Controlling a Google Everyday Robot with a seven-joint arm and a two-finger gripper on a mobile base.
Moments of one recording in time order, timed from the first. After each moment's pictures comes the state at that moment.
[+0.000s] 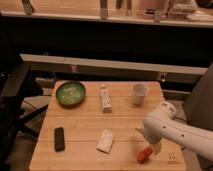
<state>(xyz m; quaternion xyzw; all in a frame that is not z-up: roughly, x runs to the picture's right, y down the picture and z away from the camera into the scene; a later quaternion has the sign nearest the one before) 0.220 0.272 0.727 -0.30 -0.07 -0.24 0.92</state>
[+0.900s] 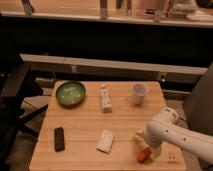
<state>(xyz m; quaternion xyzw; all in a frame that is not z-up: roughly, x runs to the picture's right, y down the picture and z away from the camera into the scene) 0.223 0.296 0.747 -0.31 -0.10 -0.25 0.91</state>
